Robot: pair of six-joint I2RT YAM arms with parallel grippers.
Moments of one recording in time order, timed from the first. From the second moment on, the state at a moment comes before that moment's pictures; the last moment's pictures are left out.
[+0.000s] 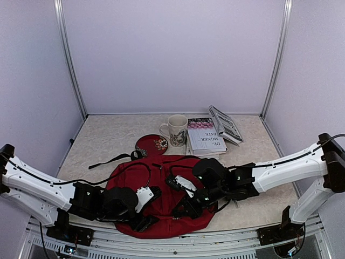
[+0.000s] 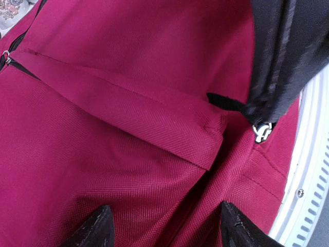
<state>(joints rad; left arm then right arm) -1.40 1.29 0.55 -0.07 -0.24 -0.33 1.22 1.55 0.85 -0.04 -0.35 0.38</state>
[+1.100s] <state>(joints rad) -1.41 1.46 0.74 -0.23 -0.25 -0.15 0.99 1.13 0.54 0.01 -0.31 0.52</state>
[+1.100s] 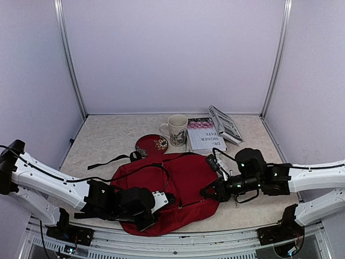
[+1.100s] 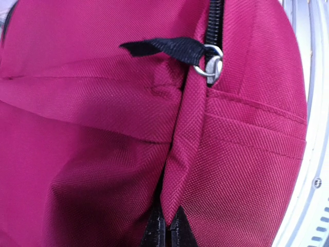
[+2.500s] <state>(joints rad) -1.33 1.74 1.24 -0.03 -0.12 -0.11 0.60 1.07 0.51 0.04 -0.56 0.31</state>
